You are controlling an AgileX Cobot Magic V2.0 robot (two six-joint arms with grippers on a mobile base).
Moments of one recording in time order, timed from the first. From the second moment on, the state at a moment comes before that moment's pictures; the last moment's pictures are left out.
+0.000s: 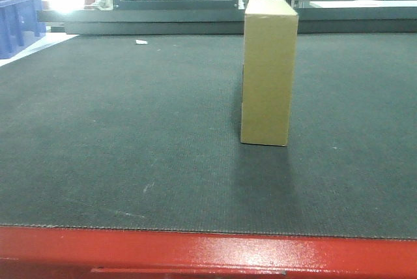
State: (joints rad) left arm -0.05 -0.01 0.03 -0.08 0.12 0.05; right arm -0.06 -0.01 0.03 0.07 0.07 0.07
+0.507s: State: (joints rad) left arm -0.05 -0.01 0.03 -0.08 0.12 0.05; right arm -0.06 -0.01 0.03 0.07 0.07 0.07
